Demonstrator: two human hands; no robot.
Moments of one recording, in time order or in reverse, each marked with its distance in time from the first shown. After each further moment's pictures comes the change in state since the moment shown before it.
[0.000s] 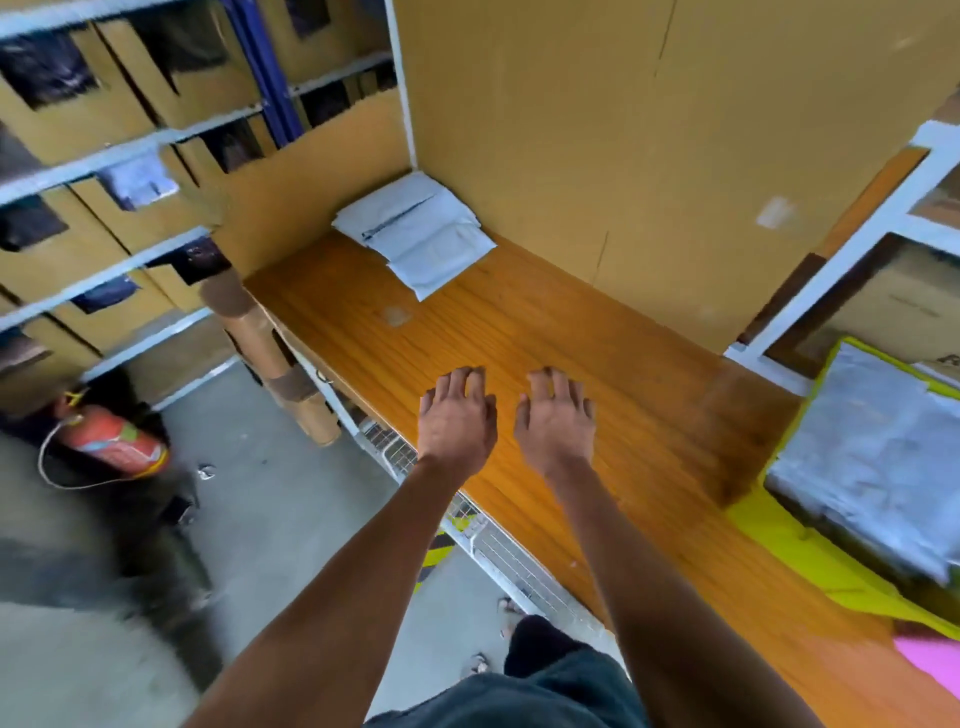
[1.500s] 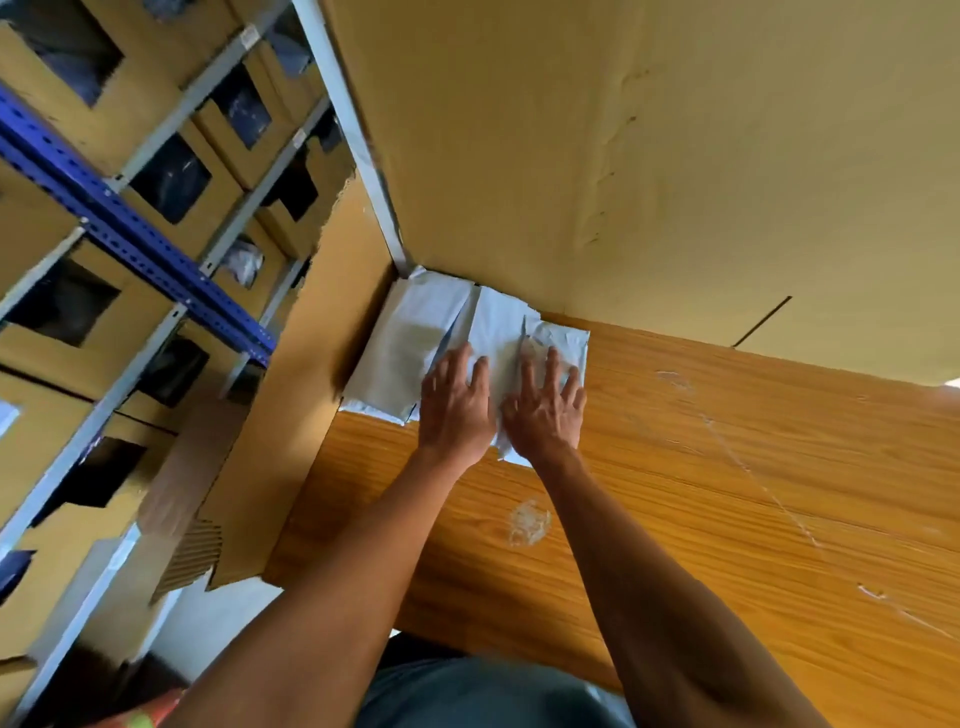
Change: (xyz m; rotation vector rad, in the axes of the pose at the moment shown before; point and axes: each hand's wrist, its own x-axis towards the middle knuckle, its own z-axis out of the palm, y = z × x) left_hand 0.455 -0.275 0.034 0.025 -0.175 0.442; right_hand 0.380 -0.189 0.253 -0.023 -0.399 0.595
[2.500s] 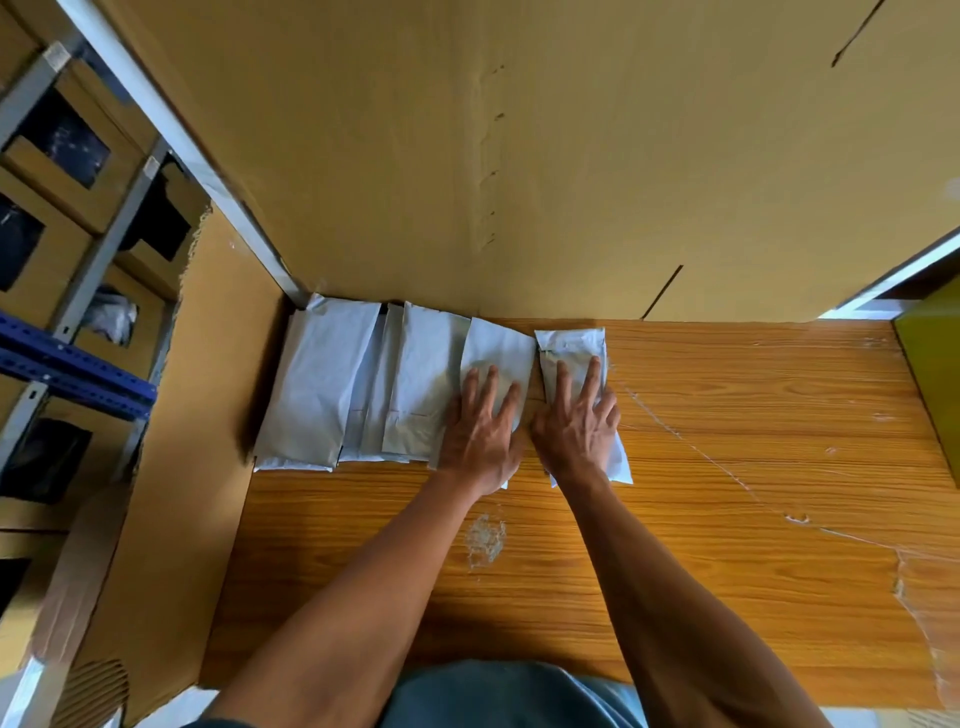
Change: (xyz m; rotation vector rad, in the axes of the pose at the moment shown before) left_hand 0.013 0.082 0.061 -0.016 -0.332 0.329; right_hand -0.022 0.104 -0.011 -0.056 0.205 0.374
